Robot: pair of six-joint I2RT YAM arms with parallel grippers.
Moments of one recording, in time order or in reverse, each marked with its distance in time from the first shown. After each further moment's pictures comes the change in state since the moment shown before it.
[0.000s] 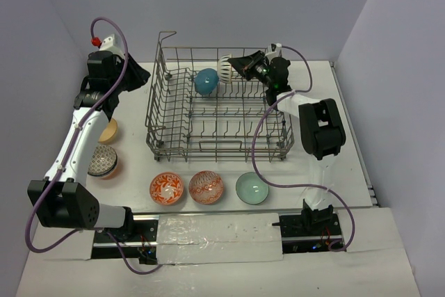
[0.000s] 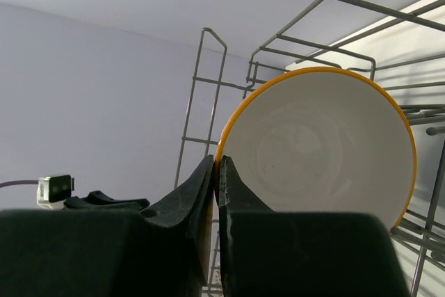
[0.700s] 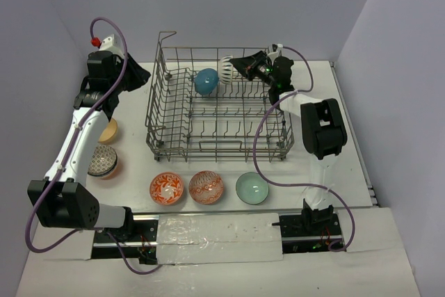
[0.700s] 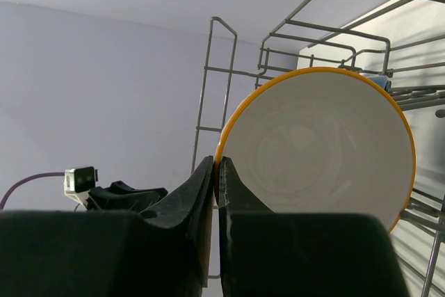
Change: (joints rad) left arm 0.001 0.000 0.000 0.000 0.007 -0.016; right arm -0.031 0.000 -0.002 0.006 -0.078 0.082
